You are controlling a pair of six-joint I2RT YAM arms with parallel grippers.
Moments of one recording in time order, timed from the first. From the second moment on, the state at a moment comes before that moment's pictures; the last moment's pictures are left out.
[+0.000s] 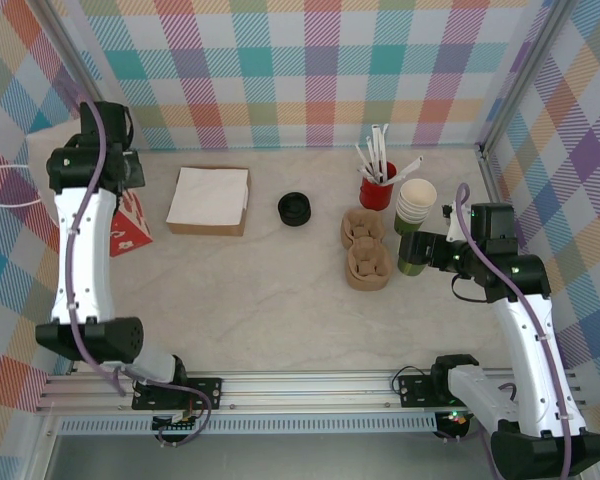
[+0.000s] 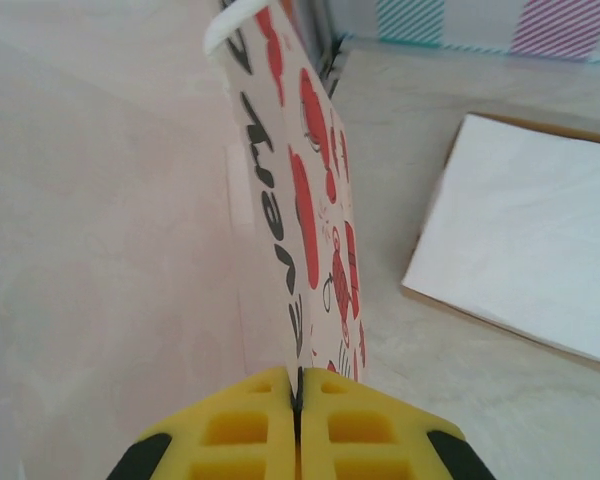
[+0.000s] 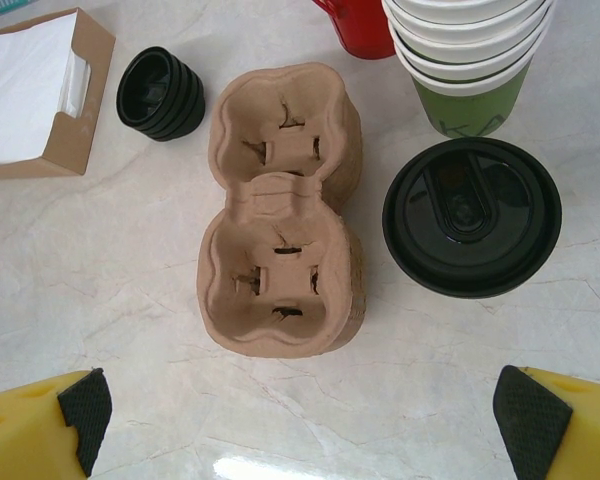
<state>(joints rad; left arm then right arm) -0.01 1.49 2.00 -1.34 -0.46 -0.10 0.08 0.89 1.11 -1.05 -0.30 0.23</state>
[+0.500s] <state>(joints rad) -0.73 1.41 2.01 -1.61 -0.56 -0.33 0.08 0.91 1.10 -1.07 -0.27 0.26</state>
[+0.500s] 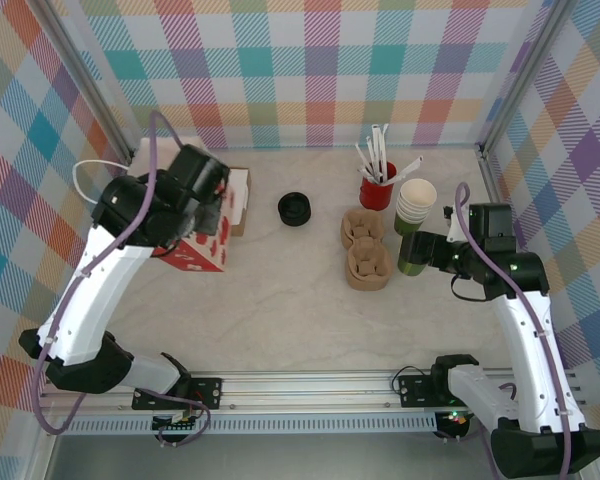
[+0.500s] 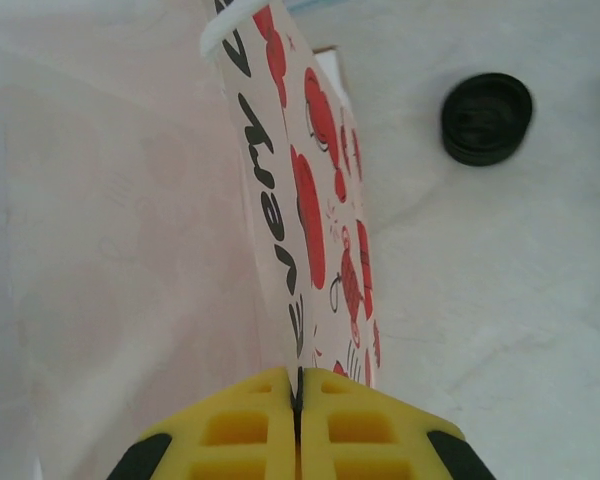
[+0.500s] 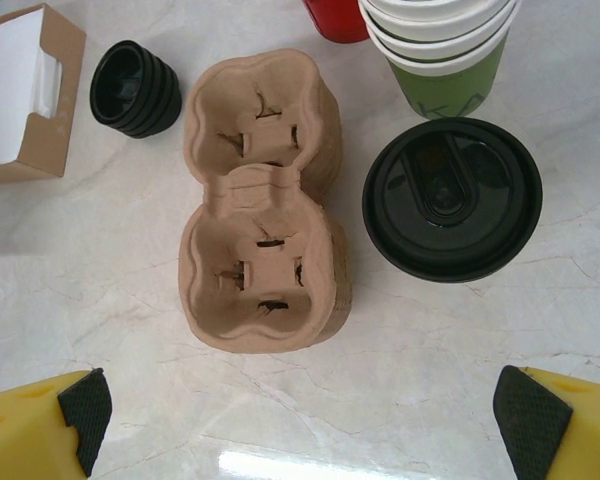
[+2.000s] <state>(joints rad) -0.80 1.08 1.68 -1.30 -0.37 -0.60 0.23 1.26 1.34 -1.08 -0.31 -0.52</state>
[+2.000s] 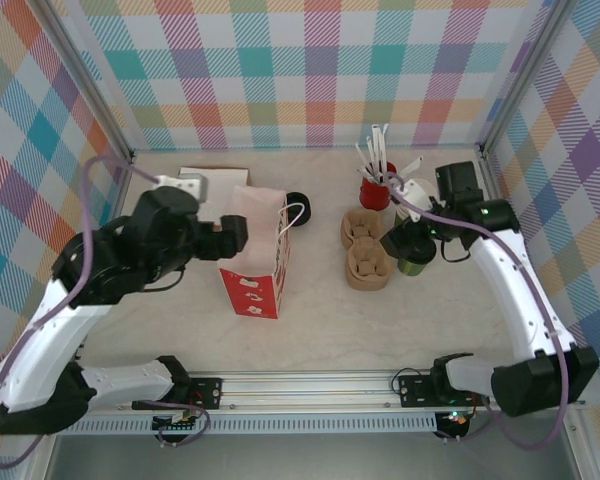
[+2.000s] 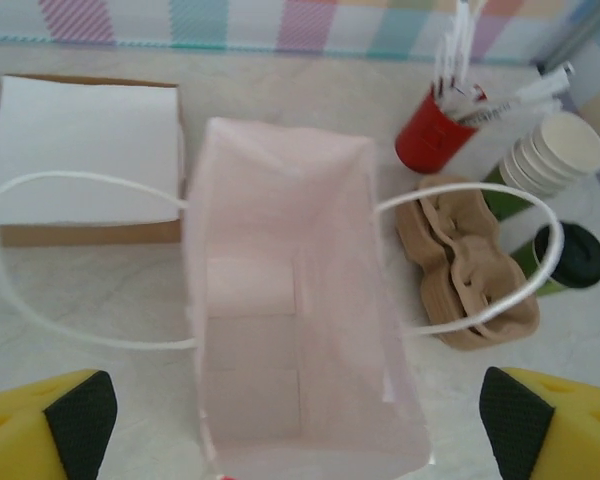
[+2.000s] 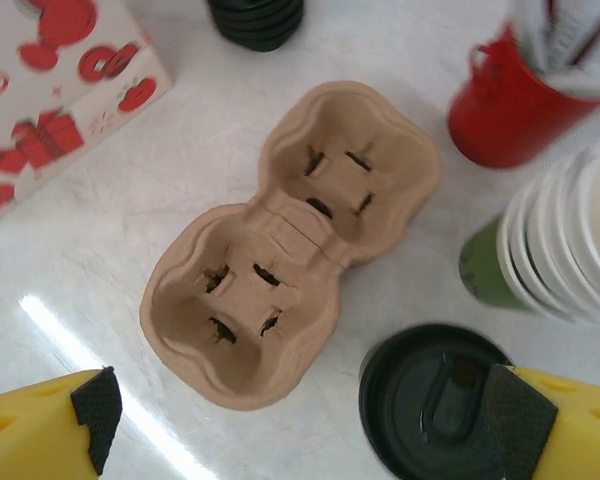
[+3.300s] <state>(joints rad) -0.35 0.89 1.32 -1.24 0.00 -0.78 0.38 1.83 1.49 -1.07 -0.21 -1.23</state>
